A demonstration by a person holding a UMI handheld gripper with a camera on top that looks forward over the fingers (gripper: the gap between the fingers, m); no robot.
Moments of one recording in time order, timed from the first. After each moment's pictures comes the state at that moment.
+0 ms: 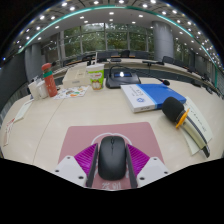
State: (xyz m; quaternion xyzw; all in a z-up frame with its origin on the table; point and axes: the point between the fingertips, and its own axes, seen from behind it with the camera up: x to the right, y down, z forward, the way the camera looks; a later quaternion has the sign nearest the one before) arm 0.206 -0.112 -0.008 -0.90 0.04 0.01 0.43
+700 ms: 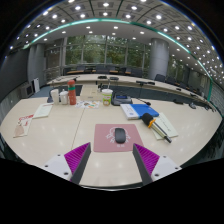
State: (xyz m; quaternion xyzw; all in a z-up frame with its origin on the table) arm 0.127 -0.344 0.175 -0.87 0.03 -0.06 0.49
